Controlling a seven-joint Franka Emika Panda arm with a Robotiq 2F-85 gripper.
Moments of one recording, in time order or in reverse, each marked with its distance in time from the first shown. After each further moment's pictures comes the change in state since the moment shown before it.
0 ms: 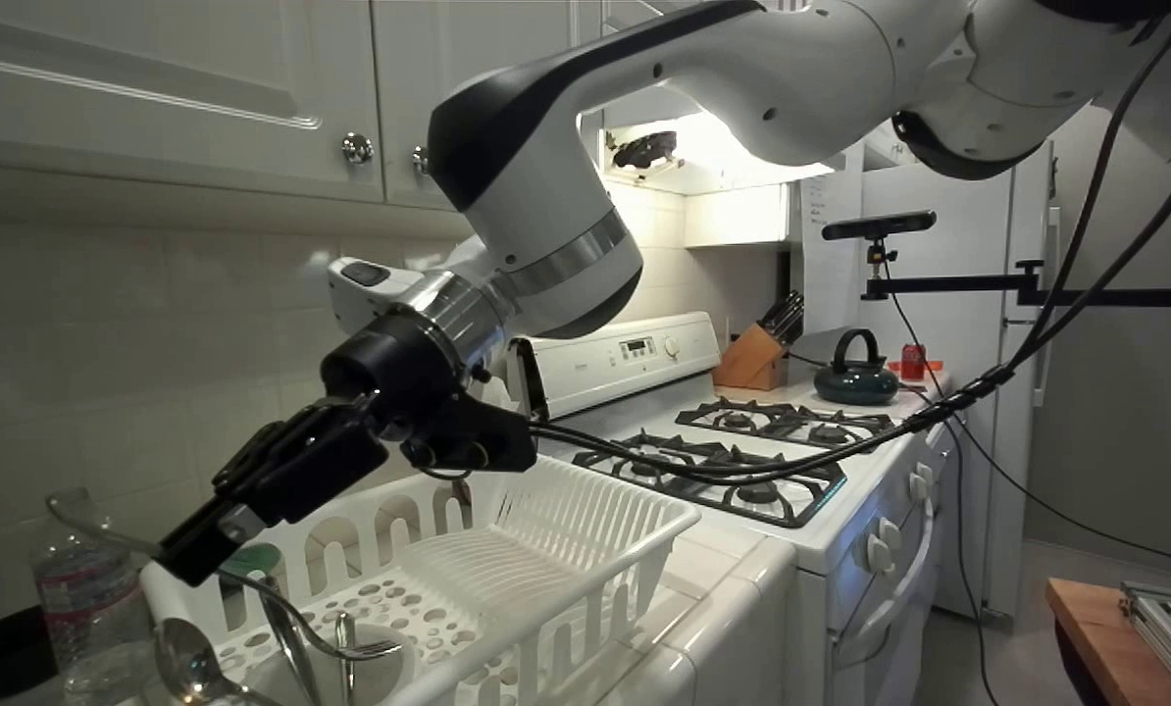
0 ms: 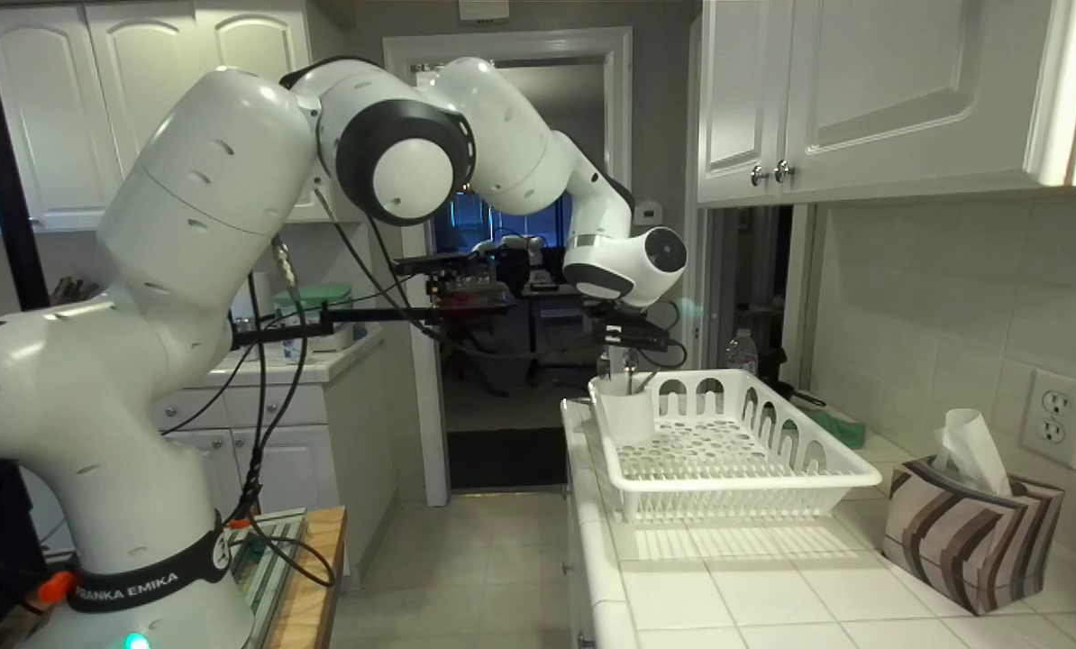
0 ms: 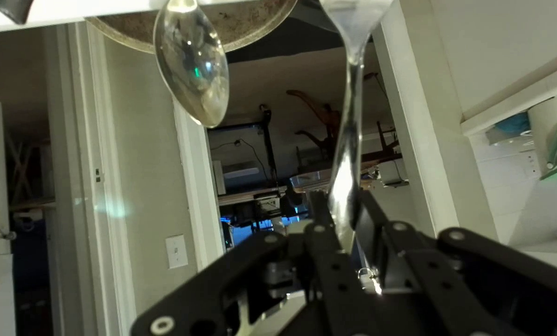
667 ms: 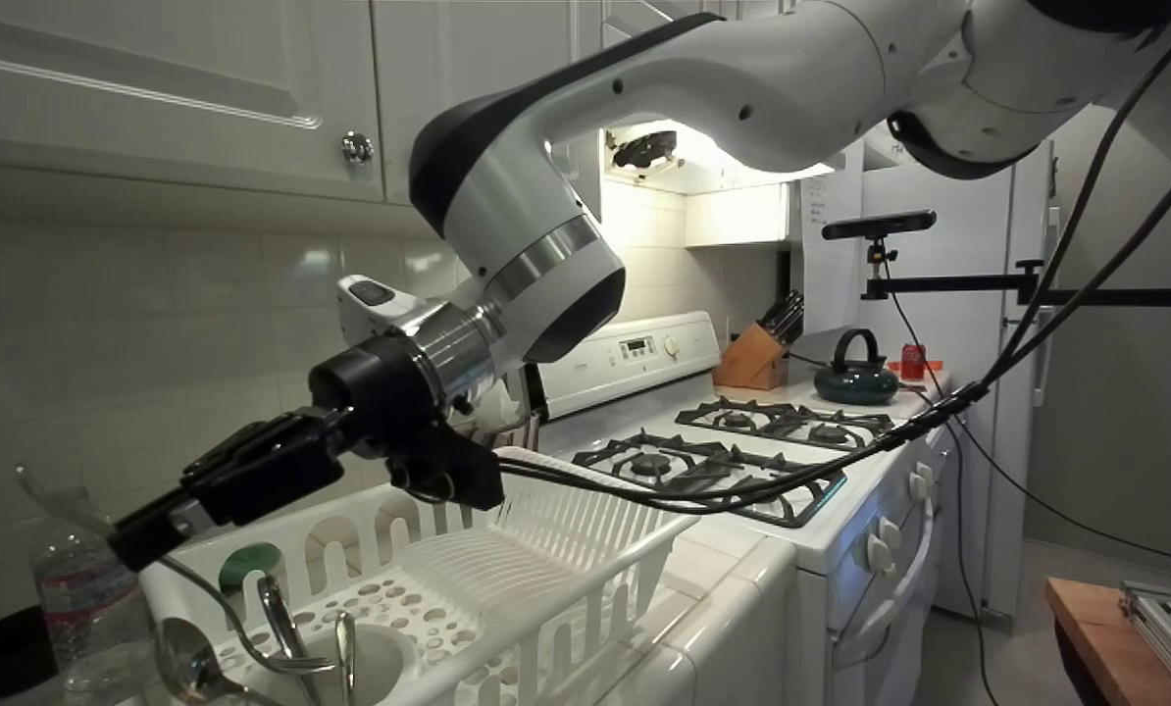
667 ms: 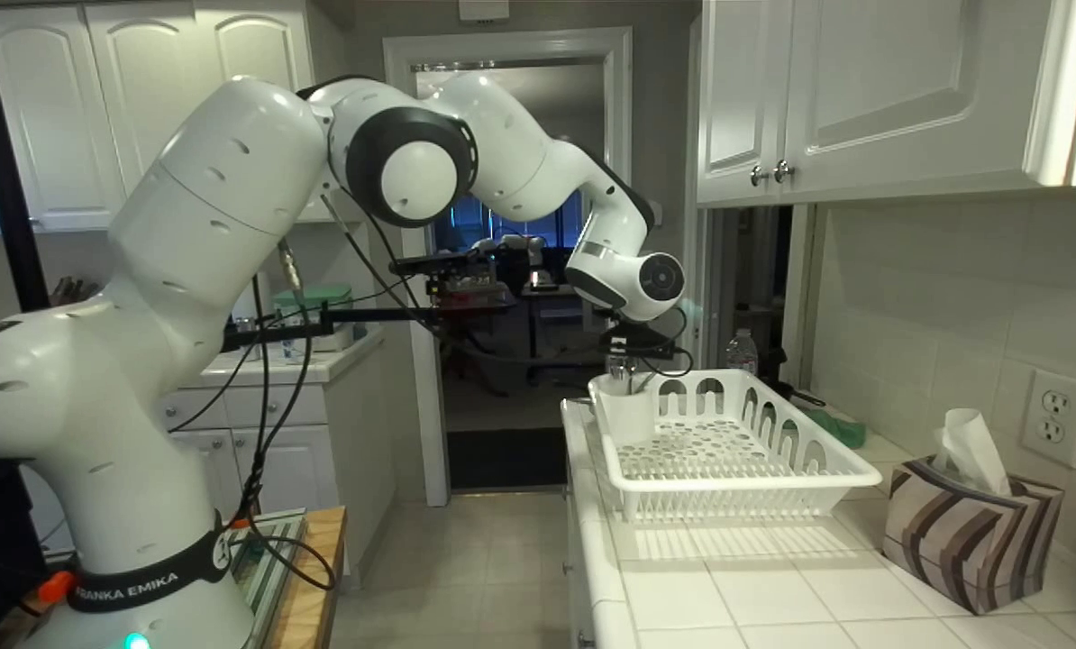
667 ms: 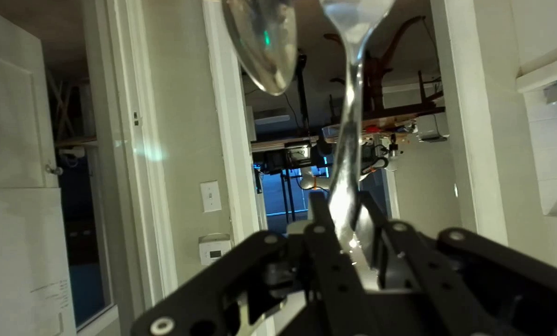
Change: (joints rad) arm 0.126 0.004 -0.146 0.063 0.372 0.011 -0.283
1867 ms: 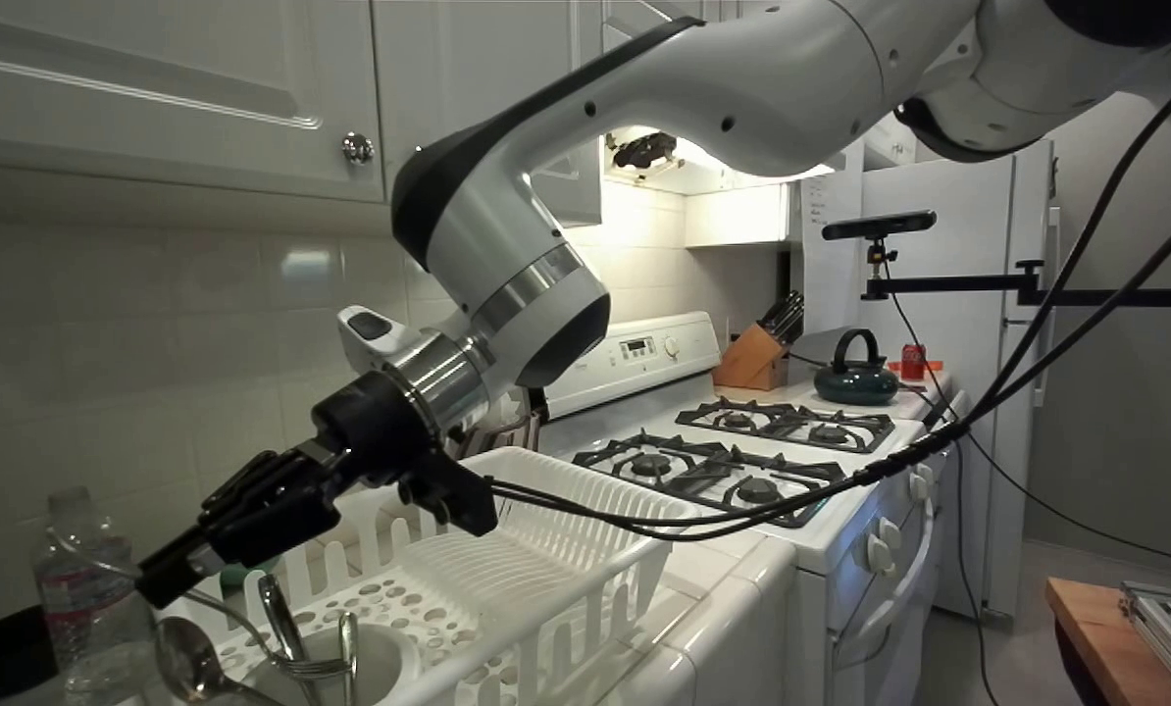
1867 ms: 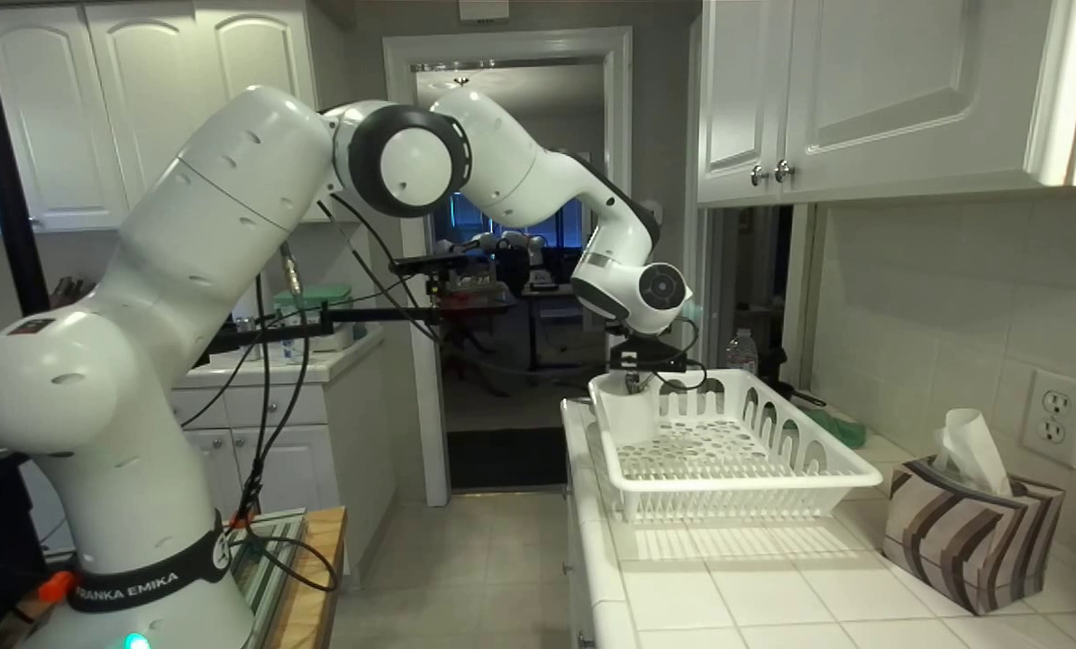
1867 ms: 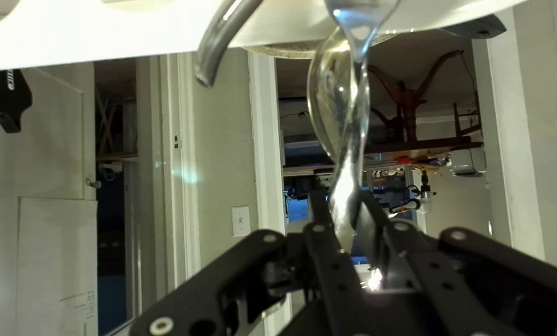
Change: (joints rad) arm 0.243 -0.015 -0.320 0.055 0.161 -0.022 -0.066
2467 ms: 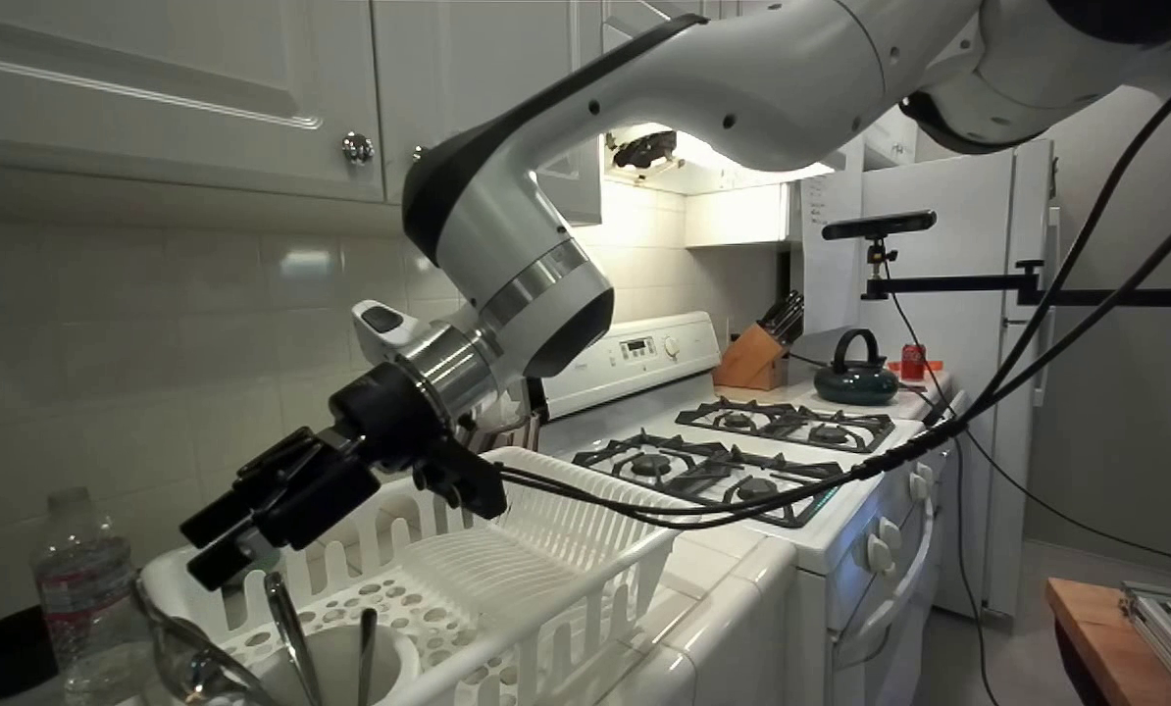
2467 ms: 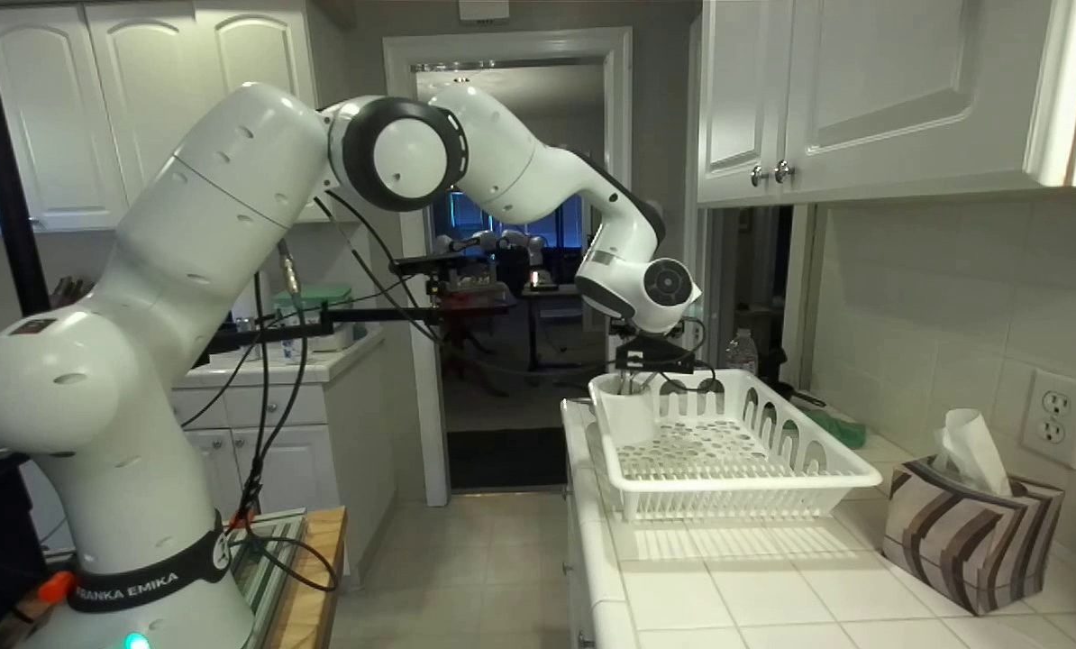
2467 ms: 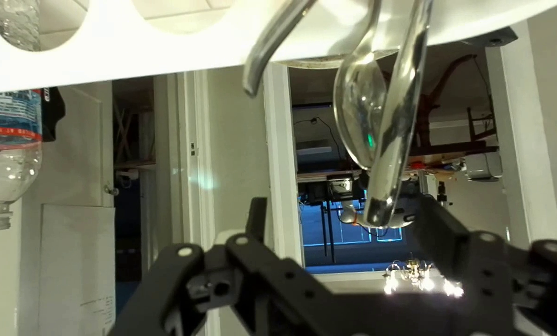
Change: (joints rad) arm 0.008 -0.020 -0.043 -0.009 0.001 0.001 0.032
